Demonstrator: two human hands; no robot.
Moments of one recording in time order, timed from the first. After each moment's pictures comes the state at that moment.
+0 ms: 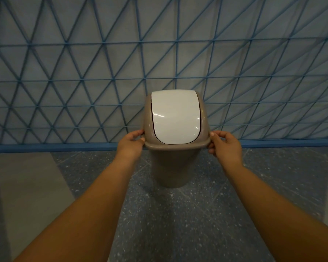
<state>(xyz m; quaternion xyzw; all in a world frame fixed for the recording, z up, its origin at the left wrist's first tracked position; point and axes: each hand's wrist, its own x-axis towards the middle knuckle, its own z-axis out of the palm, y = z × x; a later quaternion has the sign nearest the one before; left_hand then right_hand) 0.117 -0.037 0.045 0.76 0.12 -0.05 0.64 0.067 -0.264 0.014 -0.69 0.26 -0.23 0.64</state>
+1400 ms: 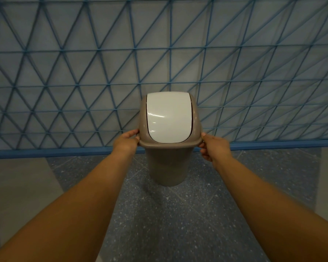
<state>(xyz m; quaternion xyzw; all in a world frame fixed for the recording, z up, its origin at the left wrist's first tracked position) 0.135 -0.041 0.054 0.76 0.11 -0.09 0.63 0.078 -0.261 0.032 -0.64 0.34 -0.12 0.68</state>
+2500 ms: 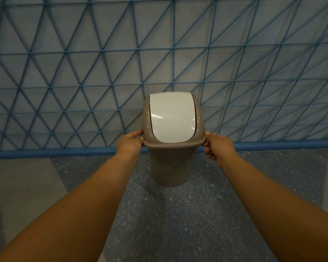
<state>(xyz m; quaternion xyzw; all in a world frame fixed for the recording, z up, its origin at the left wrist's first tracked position) 0.137 -0.042 0.052 0.76 0.12 -0.08 0.63 0.083 -0.263 0.036 -0.65 0.34 -0.11 0.67</state>
